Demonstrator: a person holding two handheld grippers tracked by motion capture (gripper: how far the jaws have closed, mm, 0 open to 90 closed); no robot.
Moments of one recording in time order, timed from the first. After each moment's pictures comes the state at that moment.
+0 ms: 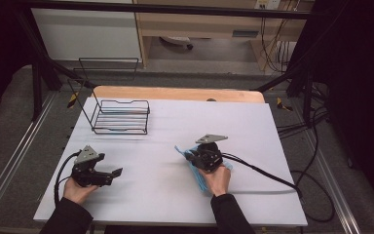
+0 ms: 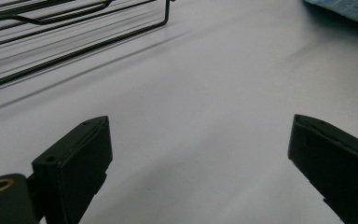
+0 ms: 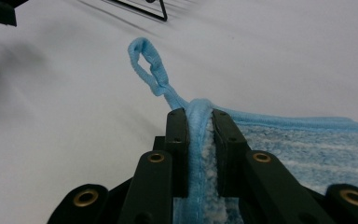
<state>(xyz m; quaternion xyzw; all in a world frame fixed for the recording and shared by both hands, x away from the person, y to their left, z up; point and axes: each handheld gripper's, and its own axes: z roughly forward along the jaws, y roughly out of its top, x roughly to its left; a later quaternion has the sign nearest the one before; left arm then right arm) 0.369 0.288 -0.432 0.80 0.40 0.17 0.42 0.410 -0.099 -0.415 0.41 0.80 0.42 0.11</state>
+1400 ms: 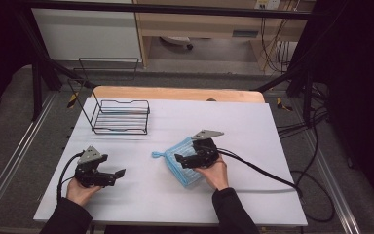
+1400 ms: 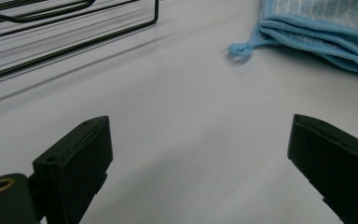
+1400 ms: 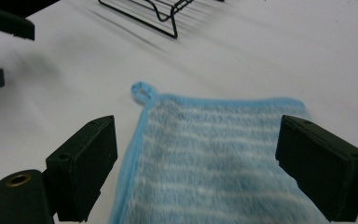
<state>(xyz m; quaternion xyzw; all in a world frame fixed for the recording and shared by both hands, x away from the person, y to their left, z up) 0.367 0.277 -0.431 0.80 0.40 0.16 0.42 0.414 -0.095 -0.404 0.38 0.81 0.44 0.12</state>
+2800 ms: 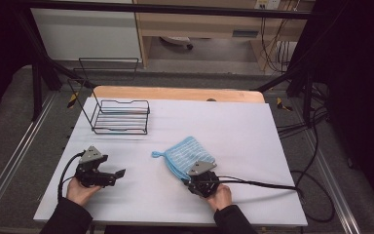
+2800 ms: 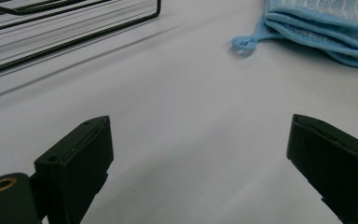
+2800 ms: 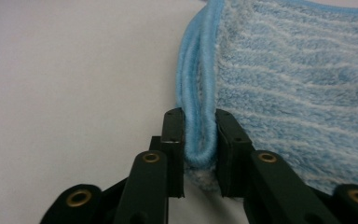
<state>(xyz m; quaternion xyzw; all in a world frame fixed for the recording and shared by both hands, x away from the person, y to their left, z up) 0.370 0.279 -0.433 0.80 0.40 0.16 0.41 0.353 -0.091 -0.451 0.28 0.87 0.37 0.15</state>
